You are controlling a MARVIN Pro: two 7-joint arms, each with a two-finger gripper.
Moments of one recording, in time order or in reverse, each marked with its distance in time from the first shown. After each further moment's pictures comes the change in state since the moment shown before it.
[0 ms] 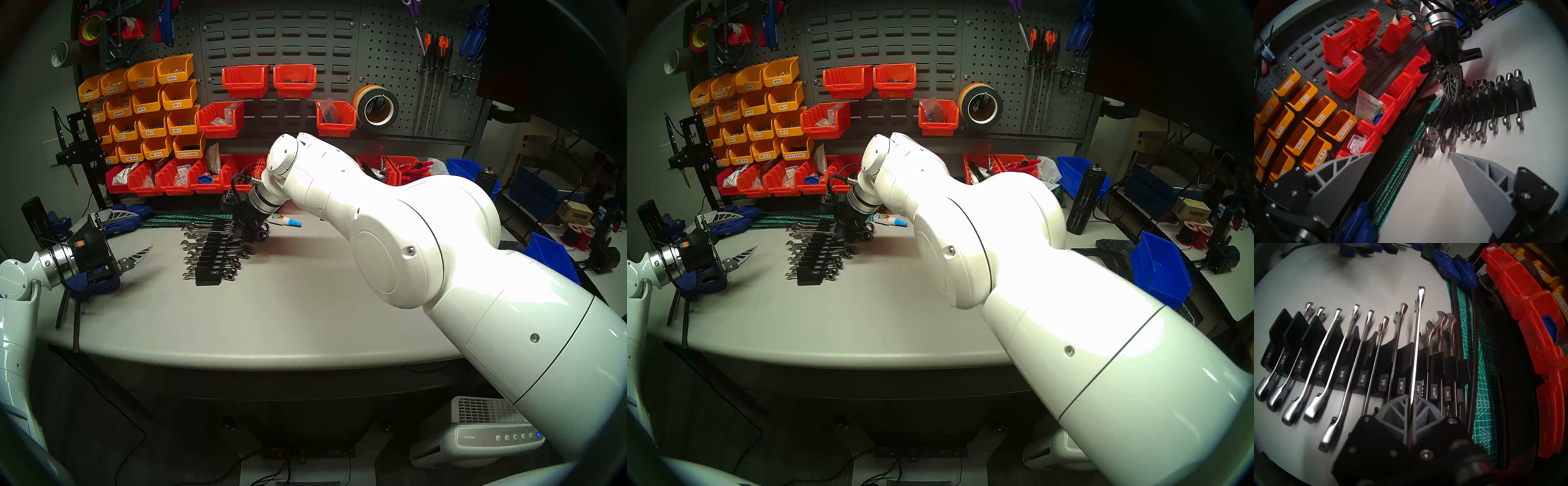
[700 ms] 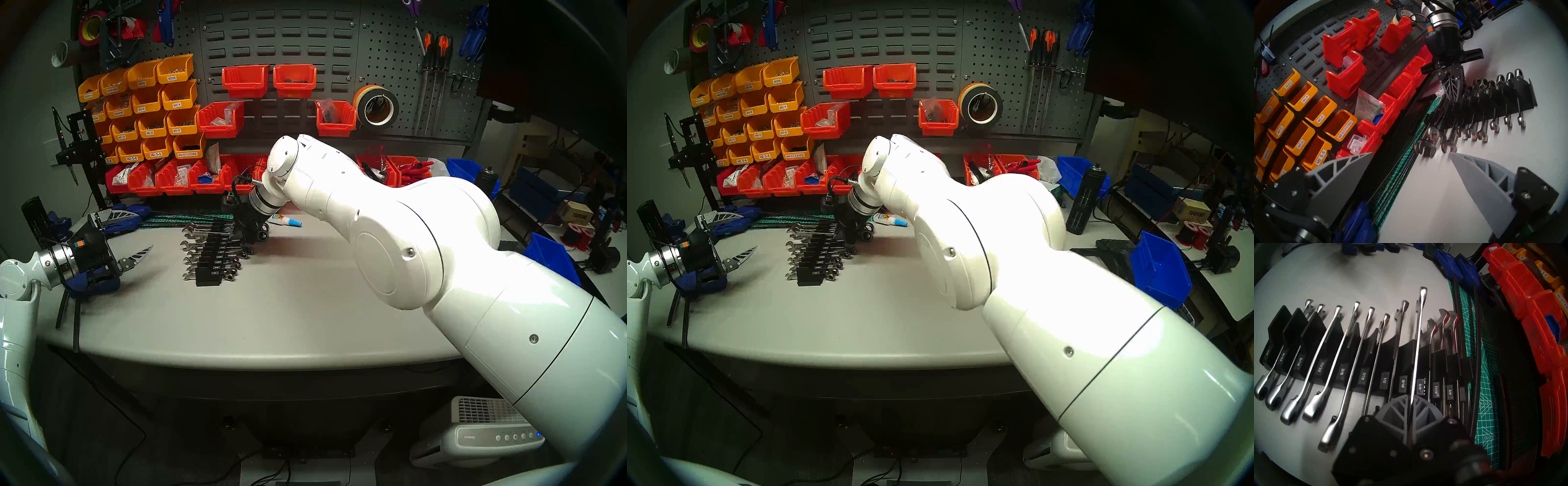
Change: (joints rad) left arm 0.000 0.000 0.000 0.000 0.000 0.000 0.000; right arm -0.005 0.001 -0.002 0.000 -0.001 -0.008 0.001
